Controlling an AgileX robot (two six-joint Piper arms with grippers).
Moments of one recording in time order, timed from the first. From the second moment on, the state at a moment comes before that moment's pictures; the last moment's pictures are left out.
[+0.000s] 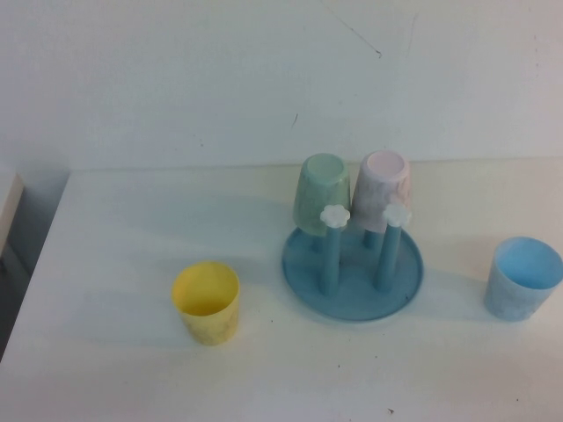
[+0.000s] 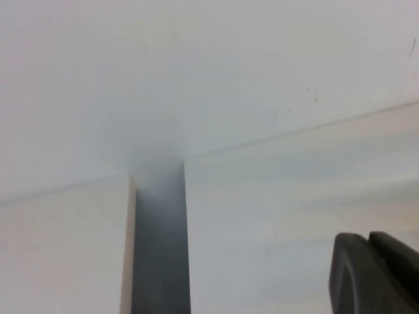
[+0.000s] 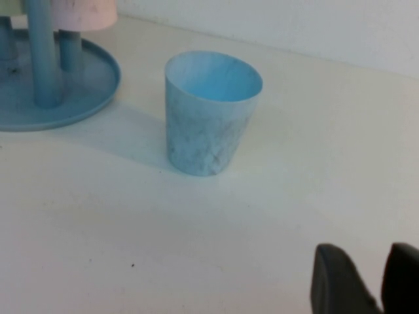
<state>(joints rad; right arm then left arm) 0.08 -0.01 0.03 -0.06 0.43 -0.11 -0.04 -0.01 -0.07 -0.08 0.28 0.23</state>
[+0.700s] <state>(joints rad) 0.08 -0.01 0.03 -0.07 0.43 -0.11 0.04 -0.01 0.03 -0.06 0.35 -0.06</state>
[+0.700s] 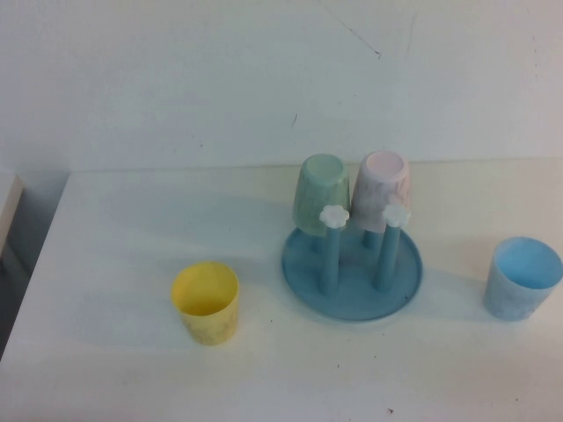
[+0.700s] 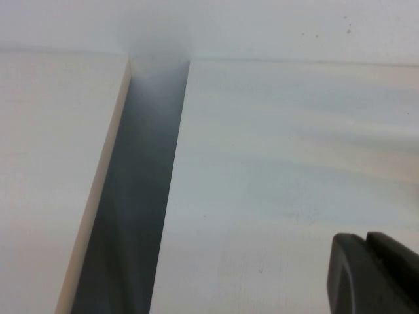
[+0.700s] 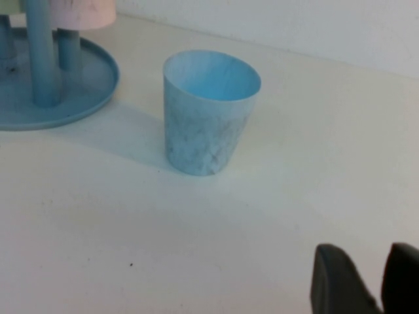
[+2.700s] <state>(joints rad) 0.08 -0.01 0.03 -0.07 0.43 -0.11 0.04 -0.01 0.02 -0.06 0.37 -0.08</state>
